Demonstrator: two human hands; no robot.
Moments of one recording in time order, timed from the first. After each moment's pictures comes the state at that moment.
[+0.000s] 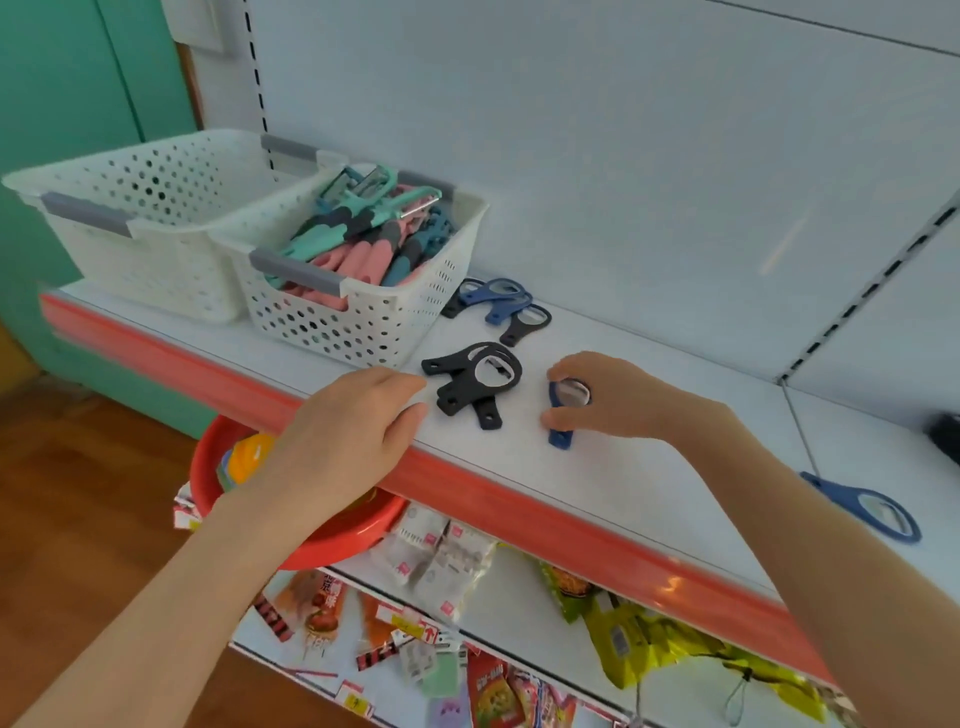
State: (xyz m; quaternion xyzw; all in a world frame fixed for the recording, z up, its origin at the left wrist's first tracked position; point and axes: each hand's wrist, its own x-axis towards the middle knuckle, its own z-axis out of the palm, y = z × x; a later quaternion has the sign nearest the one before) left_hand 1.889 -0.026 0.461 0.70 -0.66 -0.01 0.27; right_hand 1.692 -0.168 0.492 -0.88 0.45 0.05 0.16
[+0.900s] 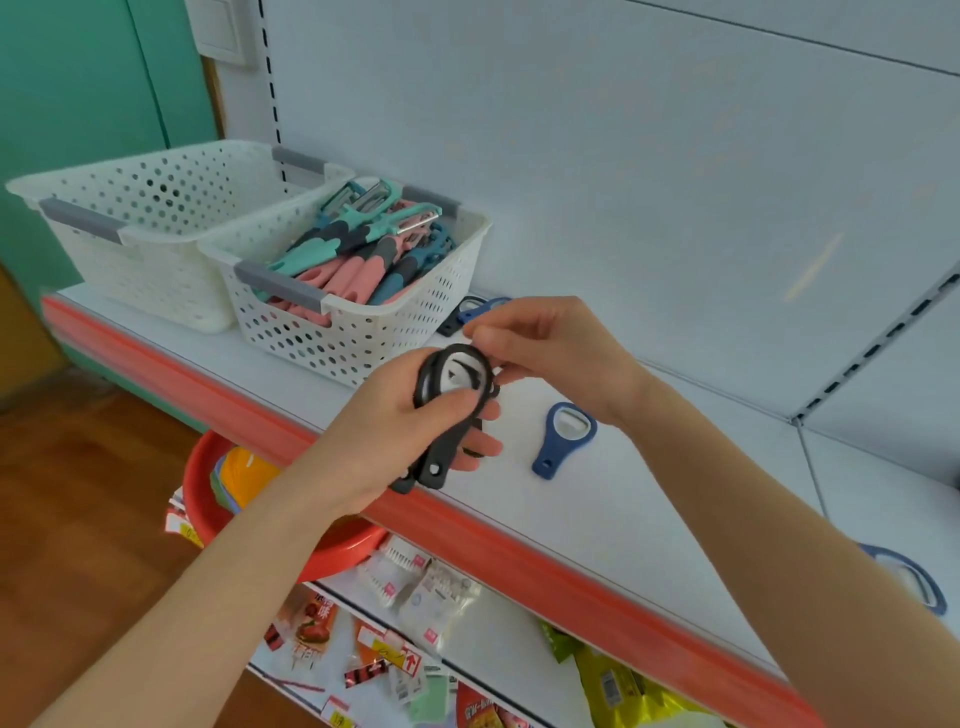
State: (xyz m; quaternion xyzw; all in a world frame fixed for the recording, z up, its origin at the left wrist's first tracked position) left_hand 1.846 -0.049 0.496 0.55 -0.43 -0.44 0.56; right_hand 1.735 -0.167 0.526 -0.79 0.26 -0.23 0.50
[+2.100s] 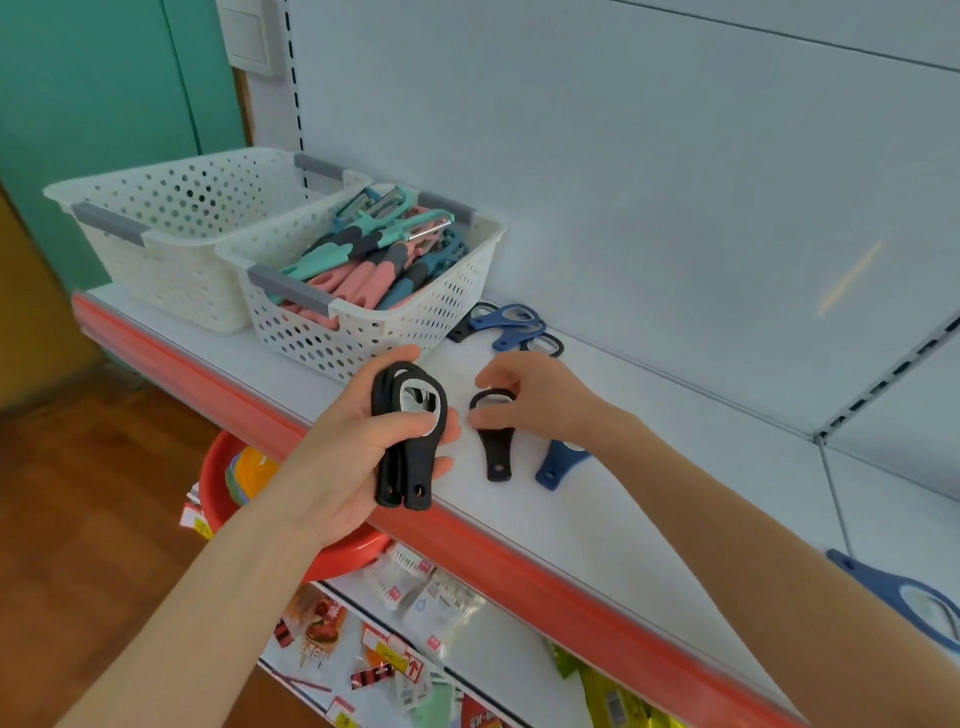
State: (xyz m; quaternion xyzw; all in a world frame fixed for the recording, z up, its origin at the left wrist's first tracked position) left_hand 1.857 -0.042 0.478 0.47 -0.25 -0.53 0.66; right_hand 1.742 -0.193 0.483 -0.90 0.35 -0.06 0.26
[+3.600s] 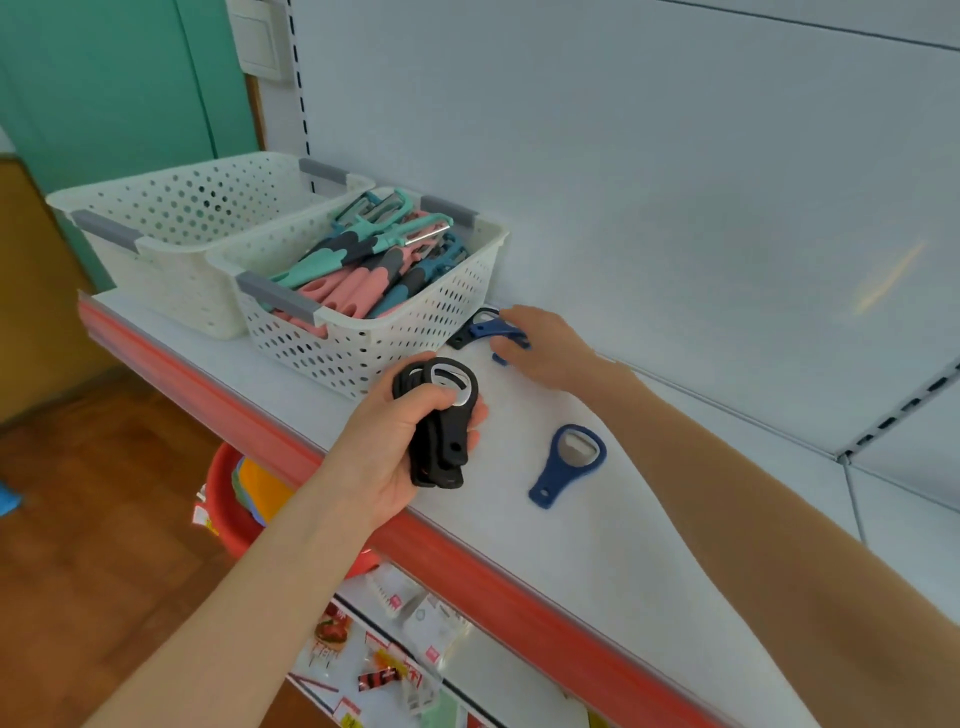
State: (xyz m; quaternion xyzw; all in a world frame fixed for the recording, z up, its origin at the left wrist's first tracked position) left_hand 1.840 -0.082 0.474 0.42 -0.15 -0.53 0.72; right_hand 1.765 -0.266 0.473 -0.92 0.35 -0.08 0.18
